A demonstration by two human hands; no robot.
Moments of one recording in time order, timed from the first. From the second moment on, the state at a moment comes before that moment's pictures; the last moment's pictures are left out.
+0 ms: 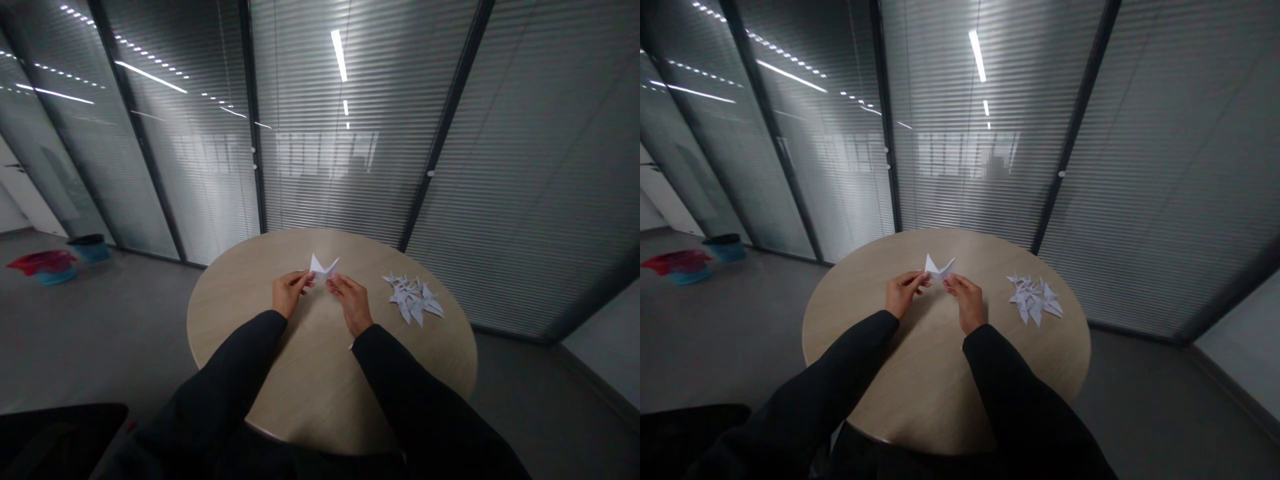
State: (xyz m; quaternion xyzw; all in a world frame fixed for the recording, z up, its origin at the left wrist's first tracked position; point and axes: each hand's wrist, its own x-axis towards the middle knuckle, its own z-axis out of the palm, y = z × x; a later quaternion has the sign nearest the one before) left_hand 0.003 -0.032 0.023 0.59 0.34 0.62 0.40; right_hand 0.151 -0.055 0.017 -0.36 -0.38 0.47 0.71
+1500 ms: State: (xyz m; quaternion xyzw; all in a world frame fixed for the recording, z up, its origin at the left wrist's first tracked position) left_hand -0.008 -0.006 0.016 0.65 0.44 0.59 0.21; right_hand 0.162 -0.055 0.017 -0.40 -0.65 0.14 0.63
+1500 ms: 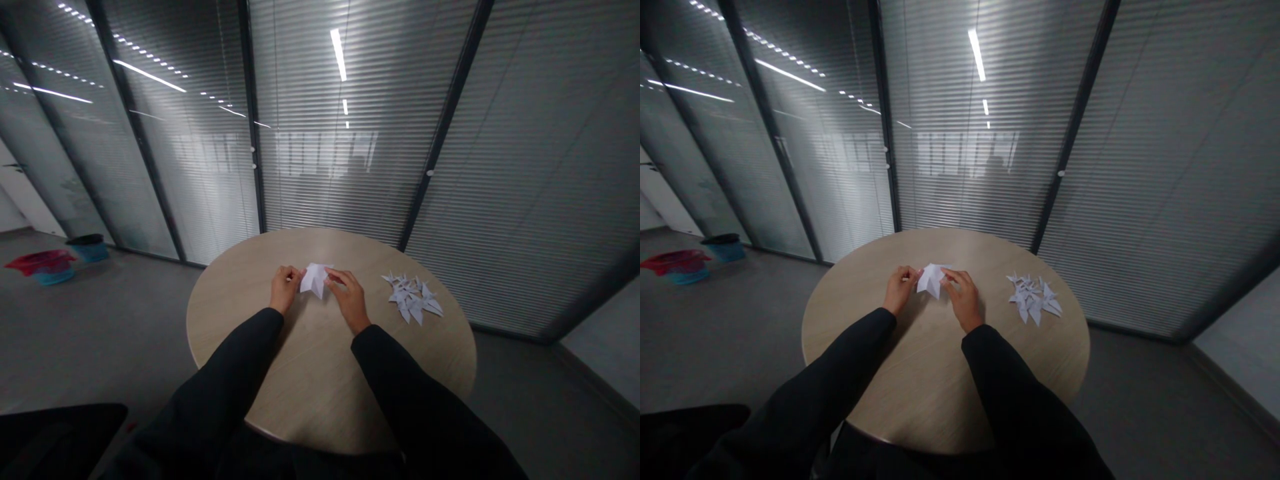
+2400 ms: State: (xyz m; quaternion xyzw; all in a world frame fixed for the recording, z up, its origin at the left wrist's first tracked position) left_hand -0.002 -0.021 0.023 0.63 0.39 0.63 0.23; right_hand 0.158 -0.055 0.020 -0.42 -0.60 0.18 0.65
